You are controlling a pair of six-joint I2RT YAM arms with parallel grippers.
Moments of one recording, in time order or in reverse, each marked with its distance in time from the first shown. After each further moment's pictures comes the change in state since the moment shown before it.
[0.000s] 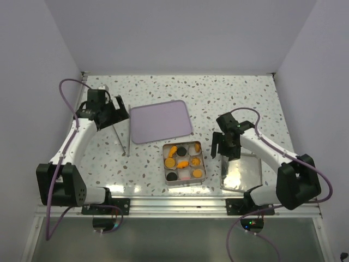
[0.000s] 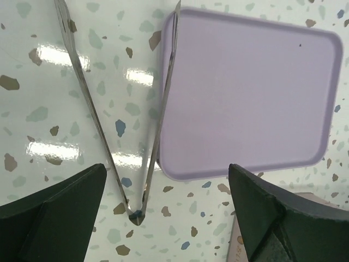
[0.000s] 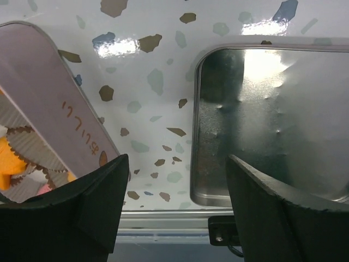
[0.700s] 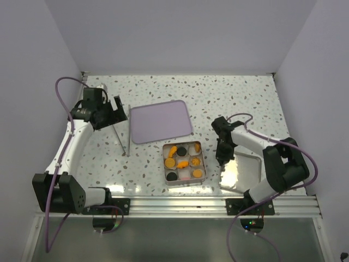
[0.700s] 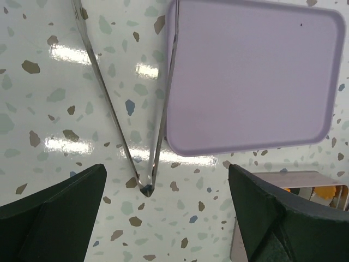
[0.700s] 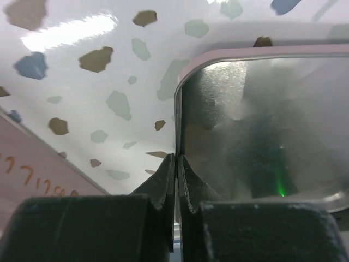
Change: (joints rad) left arm 0.000 -0.080 0.069 -0.172 -0.009 0.061; right arm 0.006 0.206 -0.050 0.060 0.017 0.093
